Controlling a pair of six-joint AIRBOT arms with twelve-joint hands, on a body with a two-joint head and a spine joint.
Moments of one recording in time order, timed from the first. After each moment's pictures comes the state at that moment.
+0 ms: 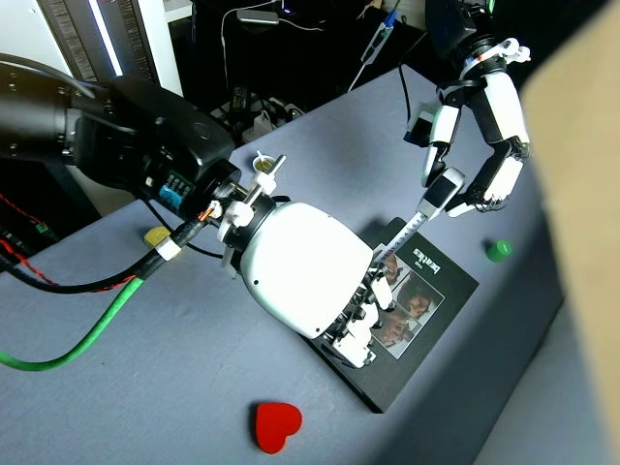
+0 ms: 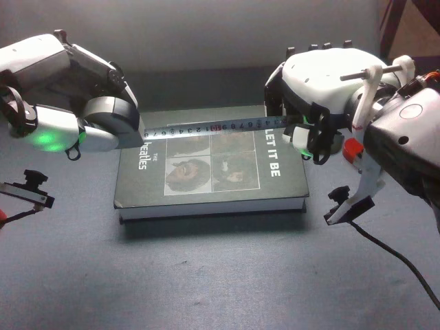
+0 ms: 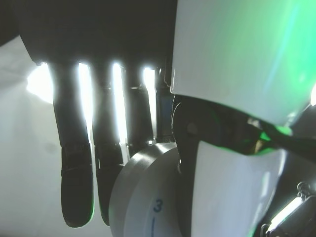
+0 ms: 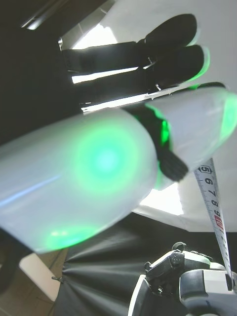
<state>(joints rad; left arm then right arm) 0.62 -0.79 1.05 -0.24 -0.39 0.49 -0.28 -1.24 0.90 1.33 0.83 -2.10</state>
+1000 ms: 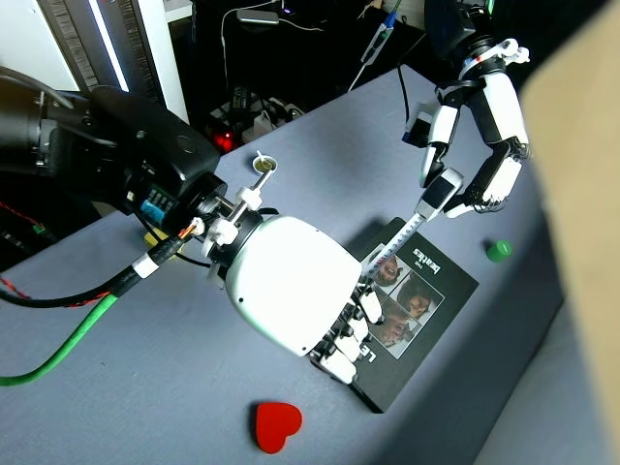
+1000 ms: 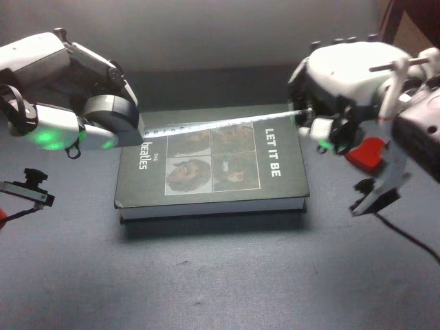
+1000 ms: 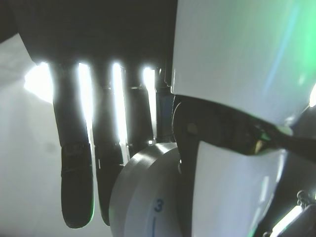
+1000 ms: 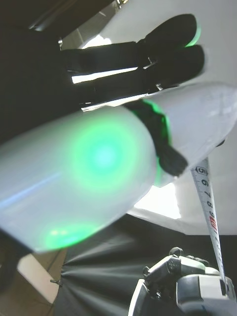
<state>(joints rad) 0.62 -0.79 1.05 -0.24 -0.39 0.49 -0.29 -1.17 0.91 1.33 0.80 -2.09</state>
